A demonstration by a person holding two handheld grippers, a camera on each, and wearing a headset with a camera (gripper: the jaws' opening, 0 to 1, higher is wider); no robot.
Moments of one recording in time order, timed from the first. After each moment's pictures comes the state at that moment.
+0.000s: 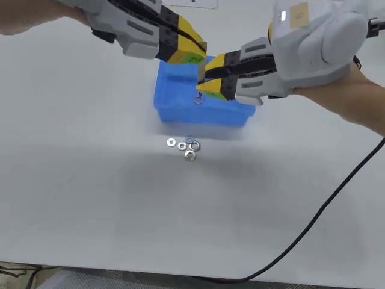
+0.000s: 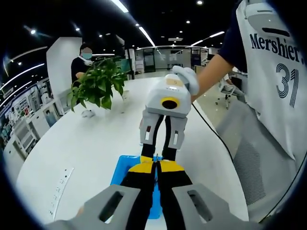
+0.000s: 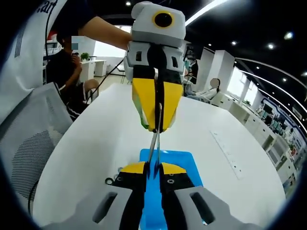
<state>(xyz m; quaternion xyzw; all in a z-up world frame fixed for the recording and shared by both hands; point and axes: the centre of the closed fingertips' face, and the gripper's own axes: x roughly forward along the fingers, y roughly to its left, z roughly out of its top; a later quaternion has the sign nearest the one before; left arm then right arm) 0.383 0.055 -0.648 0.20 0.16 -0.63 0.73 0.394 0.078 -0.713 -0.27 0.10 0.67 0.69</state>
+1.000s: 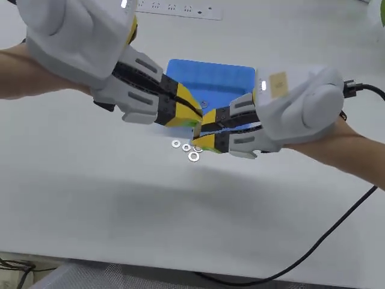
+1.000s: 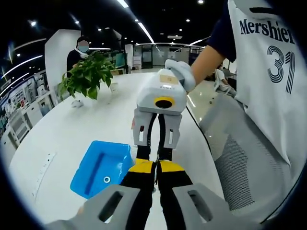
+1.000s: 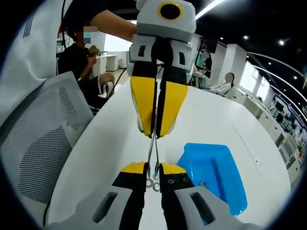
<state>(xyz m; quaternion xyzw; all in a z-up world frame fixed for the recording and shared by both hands) 0.320 0.059 -0.689 0.19 0.20 -0.64 0.72 0.319 0.086 -0.747 -0.28 0.13 0.70 0.64</state>
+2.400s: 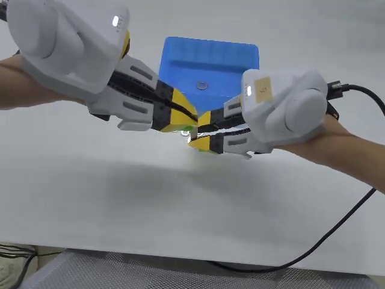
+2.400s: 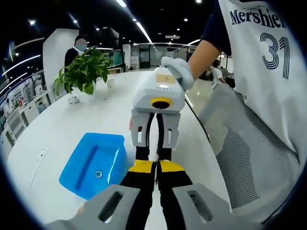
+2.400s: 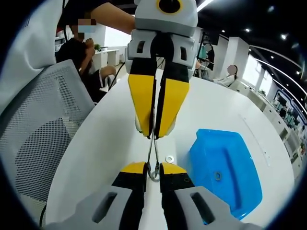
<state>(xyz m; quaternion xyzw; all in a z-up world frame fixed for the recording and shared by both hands) 0.304 0.053 -0.710 0.18 0.20 -0.65 0.71 0.313 0.083 -0.780 -0.29 0.17 0.70 0.63</state>
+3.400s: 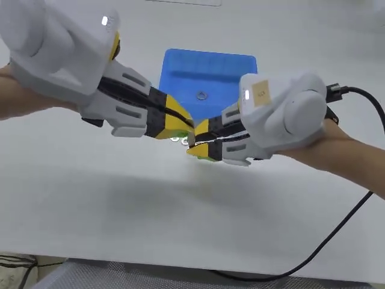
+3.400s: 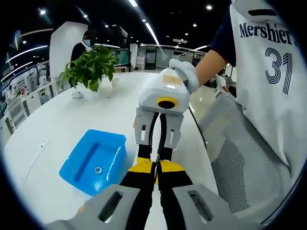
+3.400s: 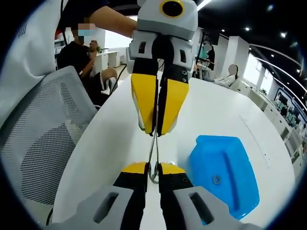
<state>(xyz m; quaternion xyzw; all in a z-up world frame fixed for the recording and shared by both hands) 0.307 0.058 -0.694 0.15 0.22 -0.64 0.73 0.309 0.087 -0.764 -0.28 0.17 0.70 0.63</state>
